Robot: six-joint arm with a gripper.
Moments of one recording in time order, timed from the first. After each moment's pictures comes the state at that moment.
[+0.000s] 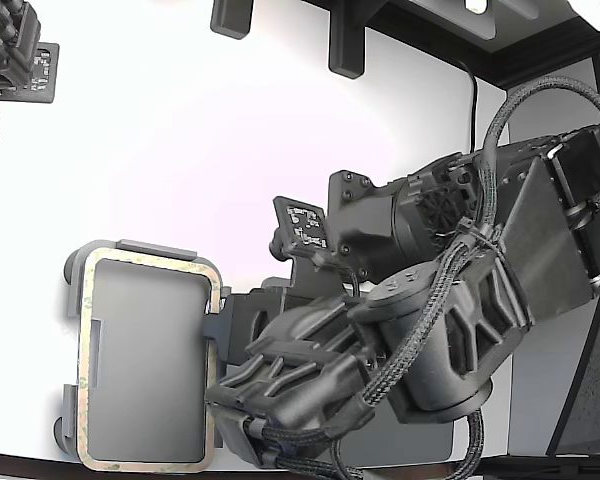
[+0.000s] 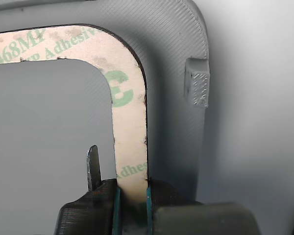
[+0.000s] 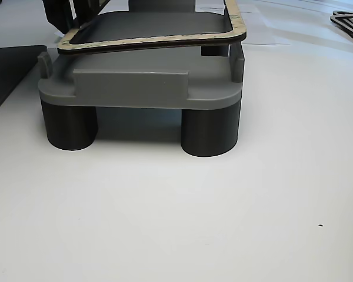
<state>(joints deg) 33.2 79.2 77.6 92.3 10.7 126.1</state>
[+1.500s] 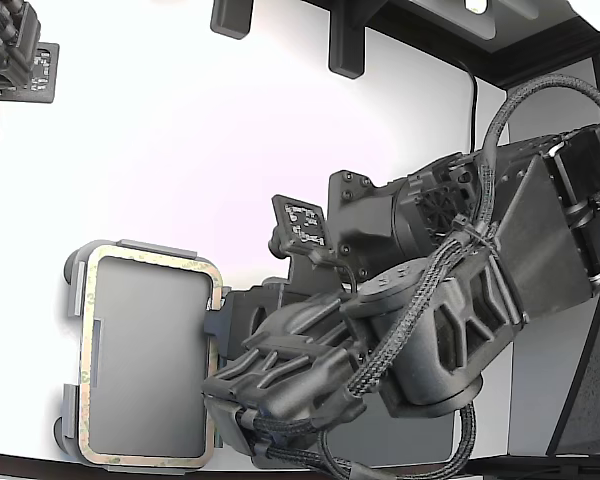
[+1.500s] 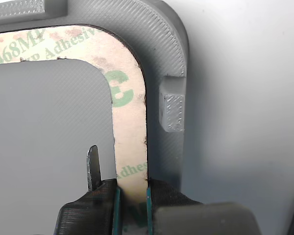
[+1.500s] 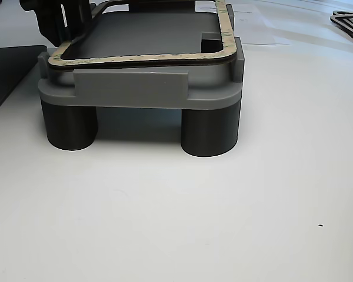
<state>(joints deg) 32.6 80.0 80.9 90.6 9.9 126.2</state>
